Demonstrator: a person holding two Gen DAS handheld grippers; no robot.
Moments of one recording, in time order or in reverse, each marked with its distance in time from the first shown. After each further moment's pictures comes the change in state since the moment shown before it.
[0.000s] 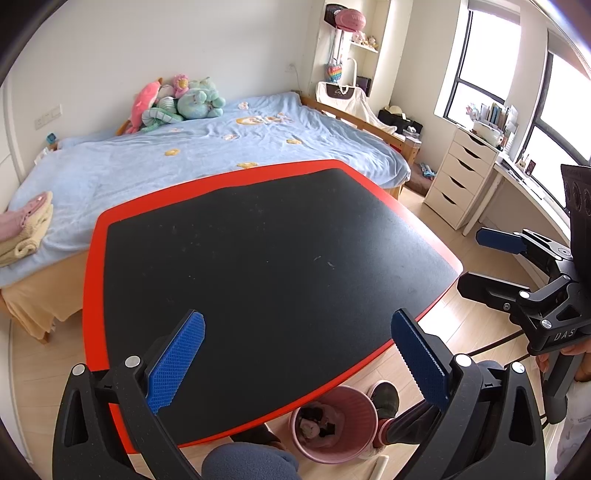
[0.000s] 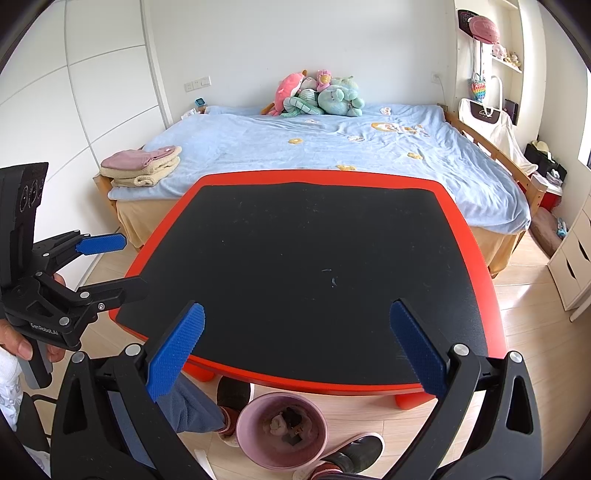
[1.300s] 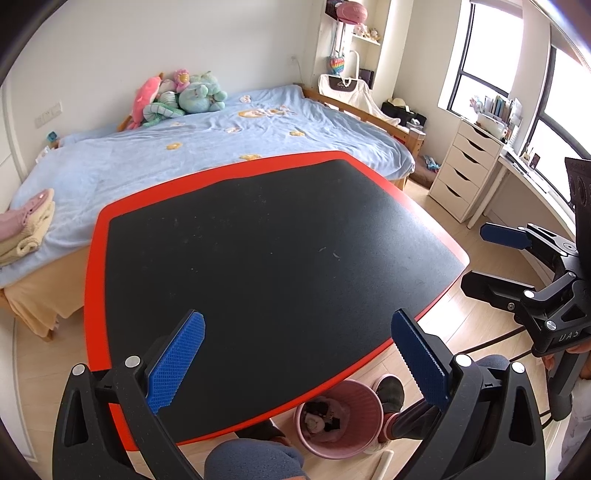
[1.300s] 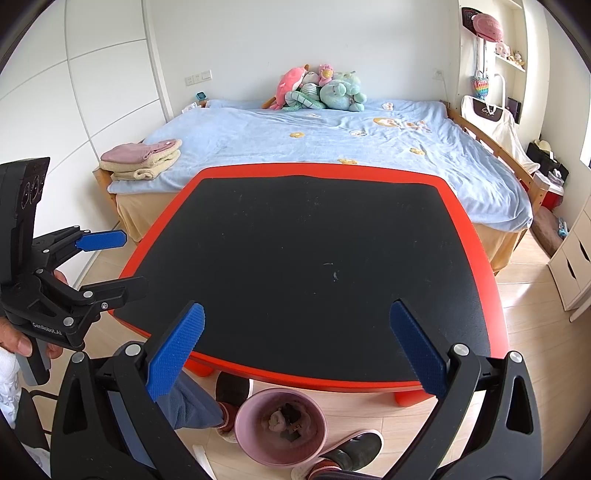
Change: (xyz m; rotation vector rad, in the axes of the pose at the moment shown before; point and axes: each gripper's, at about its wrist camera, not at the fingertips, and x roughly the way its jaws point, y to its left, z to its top) left arm 0.008 0.009 -0.007 0.008 0.025 0.020; right arm 0.005 -0.002 -0.007 -0.010 0.019 0.001
